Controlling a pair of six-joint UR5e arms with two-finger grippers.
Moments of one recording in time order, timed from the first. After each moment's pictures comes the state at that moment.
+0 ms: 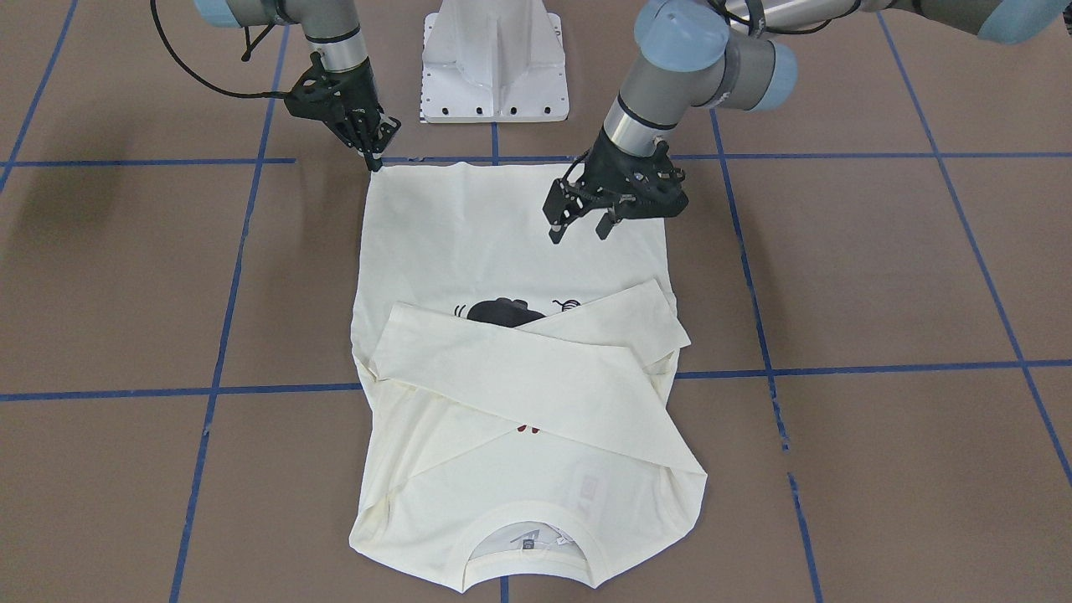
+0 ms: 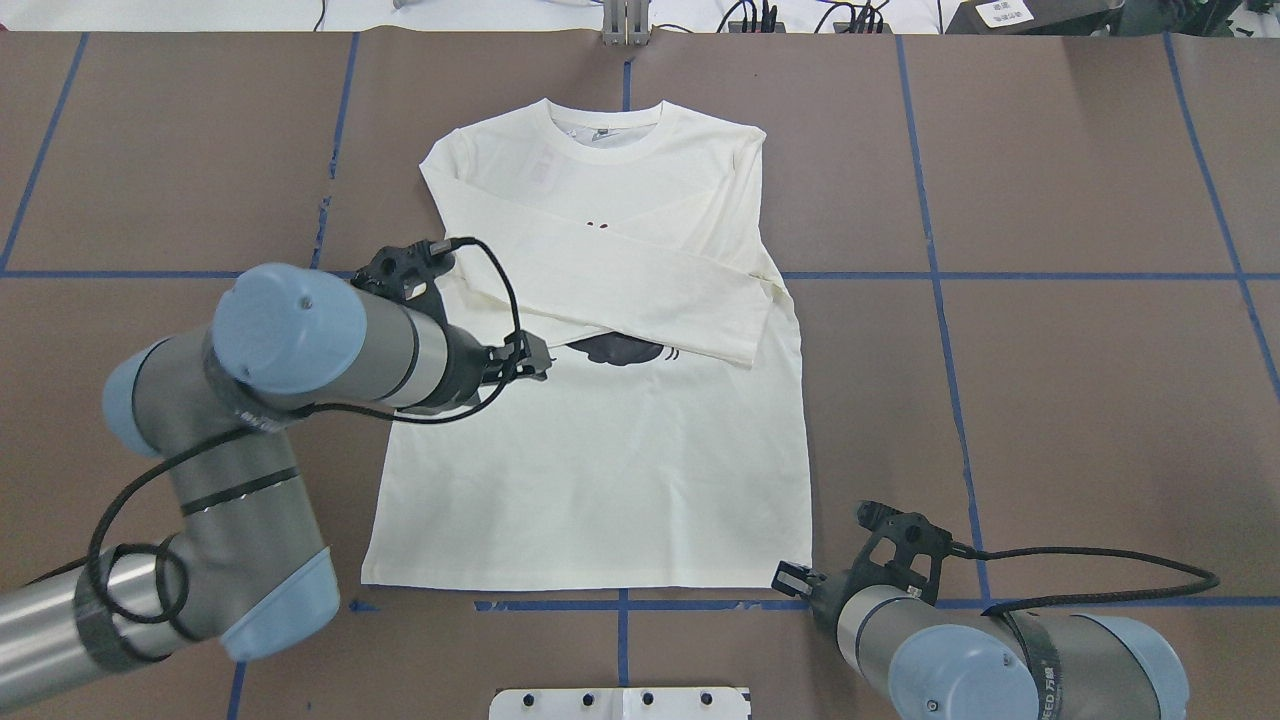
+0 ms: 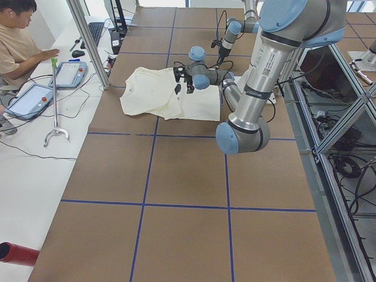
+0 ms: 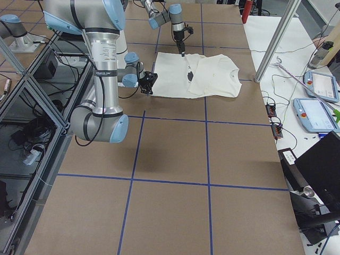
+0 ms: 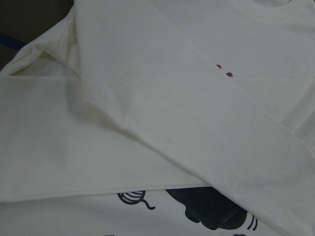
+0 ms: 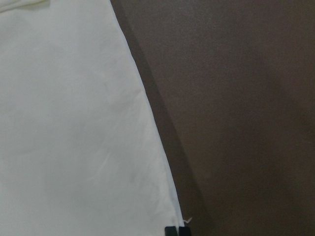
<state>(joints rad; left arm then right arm) -0.47 -1.97 -1.90 -1.93 -1.78 -1.60 0.06 -1.45 2.05 -1.32 1.32 1.92</state>
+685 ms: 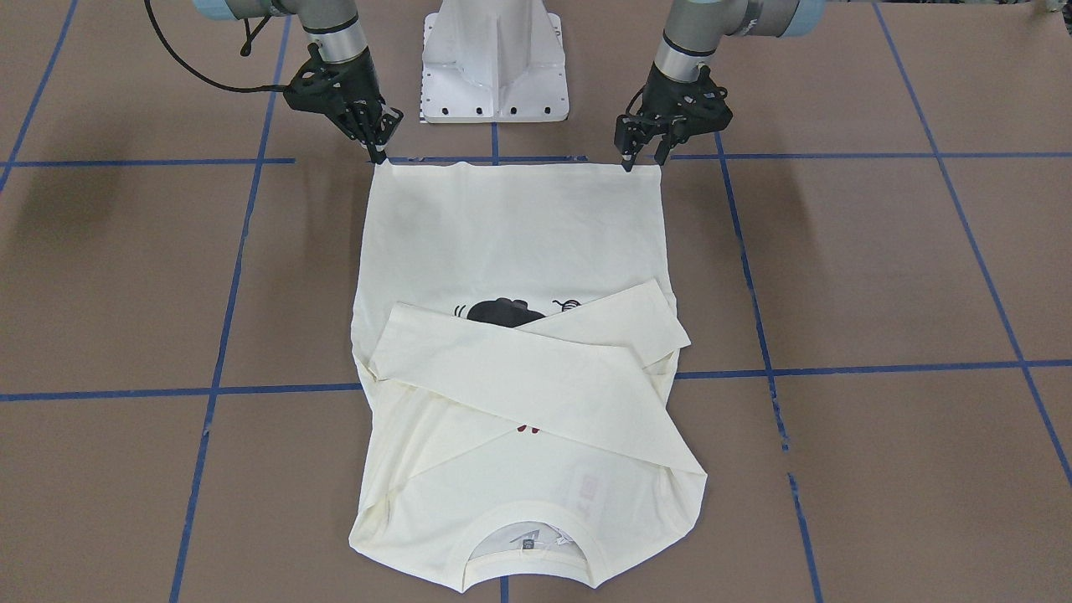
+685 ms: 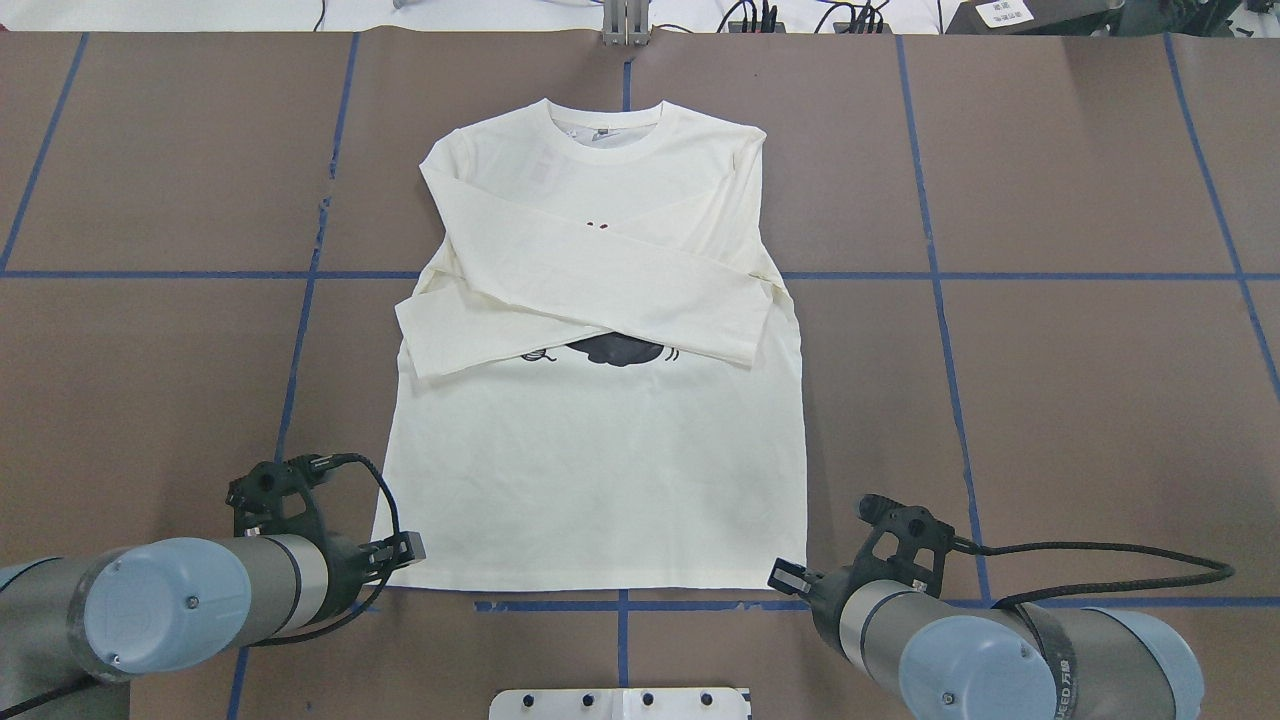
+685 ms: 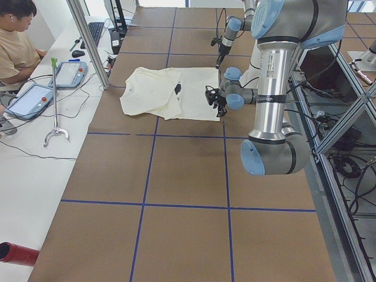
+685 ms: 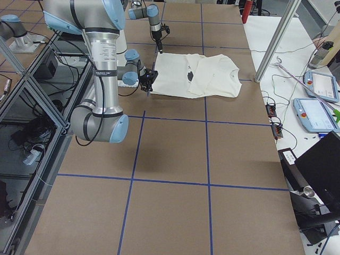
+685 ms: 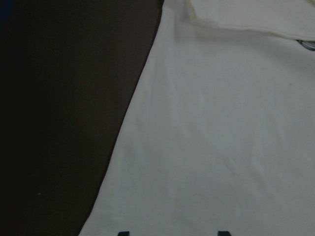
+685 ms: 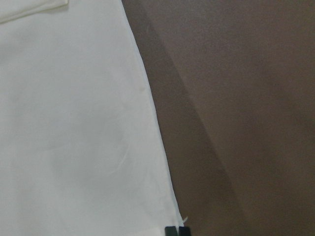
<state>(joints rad) -0.19 -1.64 -2.07 -1.90 -1.55 -1.78 0.07 -1.45 2.09 -1.32 1.36 1.91</state>
